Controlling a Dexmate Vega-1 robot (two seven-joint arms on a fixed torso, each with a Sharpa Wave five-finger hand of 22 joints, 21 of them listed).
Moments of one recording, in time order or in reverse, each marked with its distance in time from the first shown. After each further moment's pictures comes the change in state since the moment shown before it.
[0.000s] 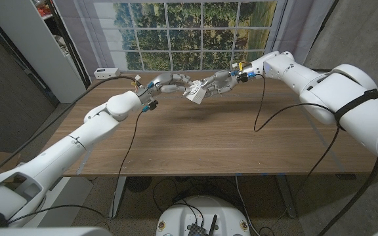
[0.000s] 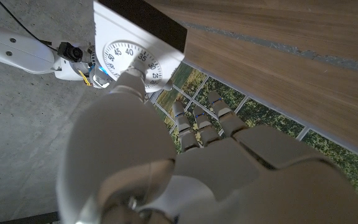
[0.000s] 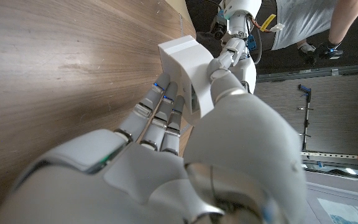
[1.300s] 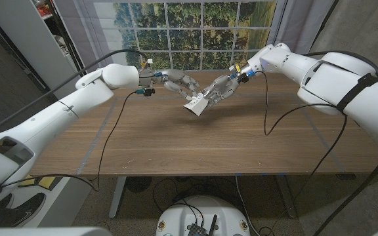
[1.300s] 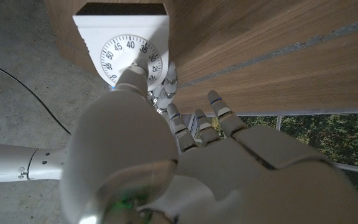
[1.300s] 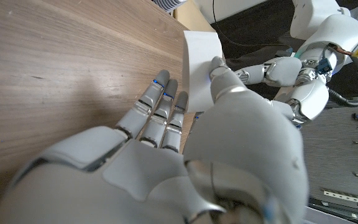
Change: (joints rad) left arm -0.283 0.086 0.127 -0.004 0.194 -0.028 -0.446; left_hand 0.031 -0.007 -0.035 -0.006 0.037 0.057 -0.024 0.035 0.035 0.013 -0.084 -0.004 -0.012 -0.045 -0.002 -0.005 0.000 -0.011 -0.018 0.004 0.000; right arm 0.135 -0.008 -0.428 0.058 0.171 0.005 0.042; right_hand 0.006 0.005 0.013 -0.004 0.002 0.006 0.006 -0.001 0.000 0.004 -0.004 -0.005 0.010 0.000 0.000 -0.010 0.005 0.000 0.000 0.004 0.000
